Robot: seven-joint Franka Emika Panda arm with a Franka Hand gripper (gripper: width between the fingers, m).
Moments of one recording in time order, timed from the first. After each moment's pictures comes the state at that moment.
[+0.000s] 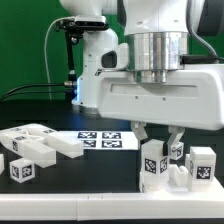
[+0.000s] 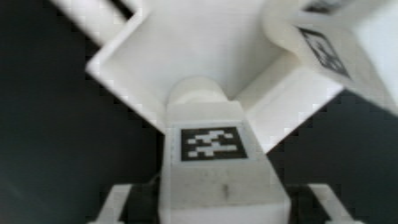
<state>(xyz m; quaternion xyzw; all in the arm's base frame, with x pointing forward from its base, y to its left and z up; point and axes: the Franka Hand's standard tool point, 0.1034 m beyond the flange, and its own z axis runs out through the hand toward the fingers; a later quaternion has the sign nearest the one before) 0.607 0.057 0.085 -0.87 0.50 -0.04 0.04</state>
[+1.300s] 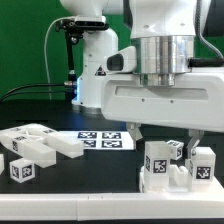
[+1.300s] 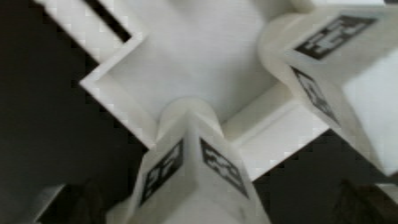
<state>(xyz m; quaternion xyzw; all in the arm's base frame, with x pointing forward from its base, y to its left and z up) 0.607 0.059 0.083 -0.96 0.26 -0.05 0.03</state>
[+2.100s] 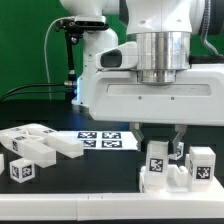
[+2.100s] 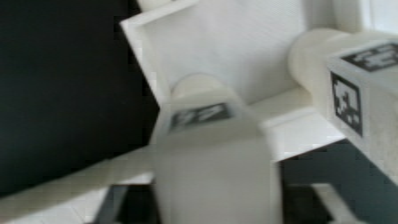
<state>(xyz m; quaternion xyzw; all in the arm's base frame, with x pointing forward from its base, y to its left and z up) 0.610 0.055 0.086 -0.97 0.23 -0.05 0.03</state>
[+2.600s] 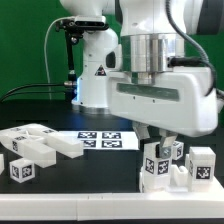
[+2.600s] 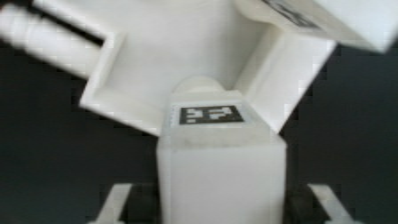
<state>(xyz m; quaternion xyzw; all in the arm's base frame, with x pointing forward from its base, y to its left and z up) 0.611 0.050 0.084 -0.83 0.56 -0.03 0.05</state>
